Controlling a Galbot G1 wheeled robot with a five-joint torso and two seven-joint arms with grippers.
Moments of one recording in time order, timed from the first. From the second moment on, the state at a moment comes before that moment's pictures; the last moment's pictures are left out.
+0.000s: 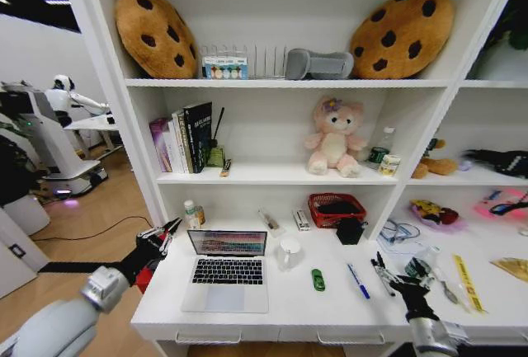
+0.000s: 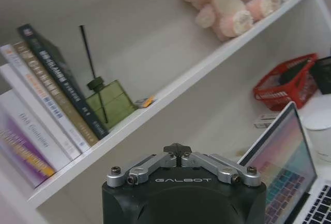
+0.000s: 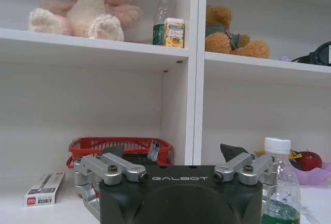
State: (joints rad) left arm 1.86 -0.28 -0.89 -2.30 -0.57 0.01 -0.09; right arm -1.71 1.30 0.91 1.89 0.39 0.28 -0.01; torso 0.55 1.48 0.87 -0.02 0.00
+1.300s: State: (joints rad) left arm 2.37 0.53 -1.30 -1.97 -0.75 -0.03 -0.07; right arm -1.69 1.32 0.92 1.85 0.39 0.30 0.00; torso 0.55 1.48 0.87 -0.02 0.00
